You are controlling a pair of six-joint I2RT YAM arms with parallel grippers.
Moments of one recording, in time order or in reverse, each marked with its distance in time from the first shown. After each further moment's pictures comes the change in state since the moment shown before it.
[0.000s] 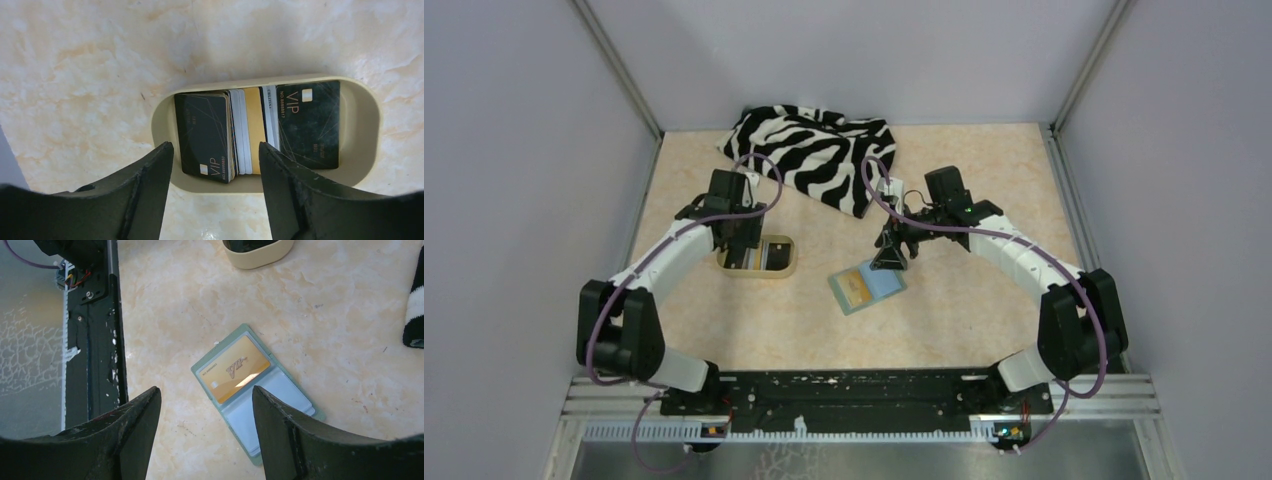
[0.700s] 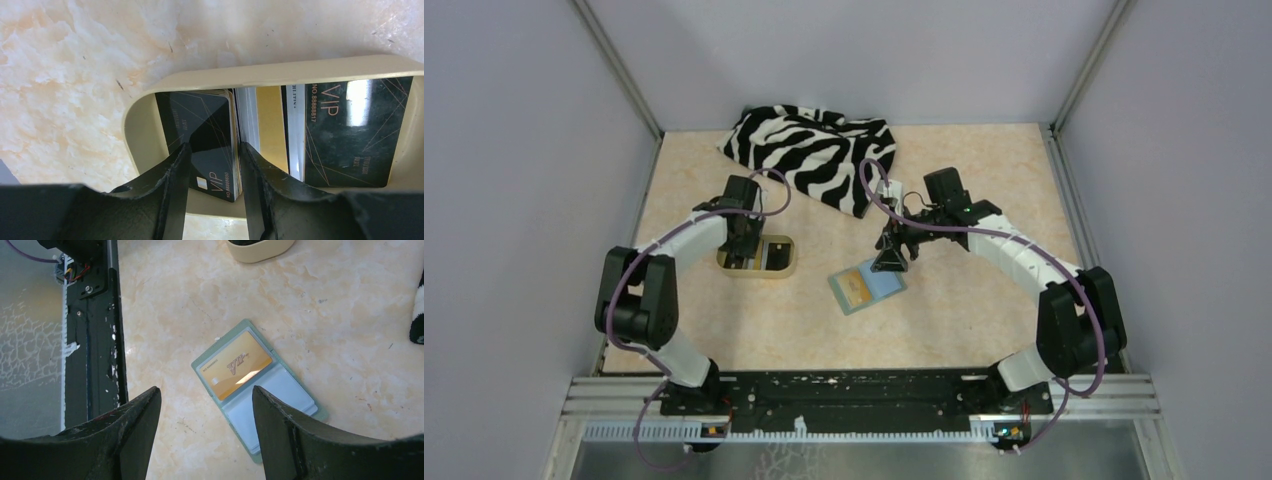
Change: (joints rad) left arm 0.000 0.200 0.008 -0.031 -0.036 0.029; right arm 0.000 0.011 0.000 -0.019 0.000 -0.025
